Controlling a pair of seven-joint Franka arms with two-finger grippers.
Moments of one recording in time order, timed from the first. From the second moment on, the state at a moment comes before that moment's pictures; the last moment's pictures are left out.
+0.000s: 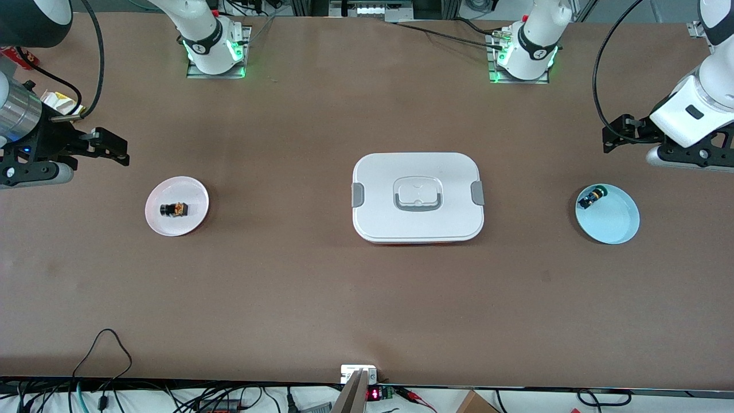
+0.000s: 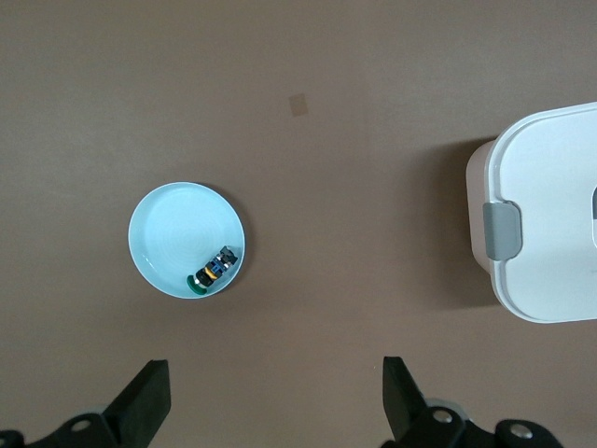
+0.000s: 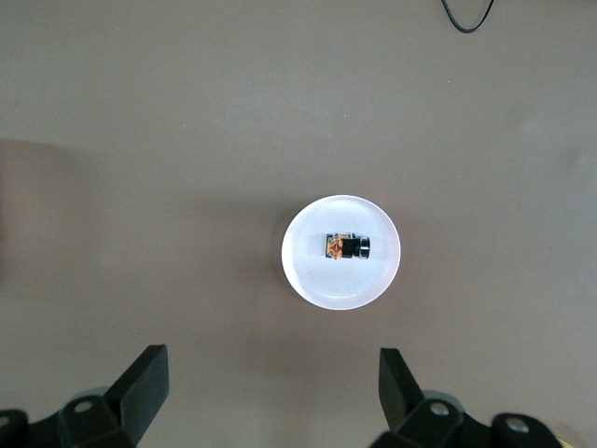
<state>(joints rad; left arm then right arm) -0.08 0.01 0.02 -1.66 0.06 1.61 0.04 0.17 0.19 -0.09 -1.40 0.00 1.53 -0.03</state>
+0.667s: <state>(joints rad) -0.08 0.01 0.02 -1.66 0.06 1.61 0.04 0.16 0.31 -0.09 -1.42 -0.03 1.56 -0.03</state>
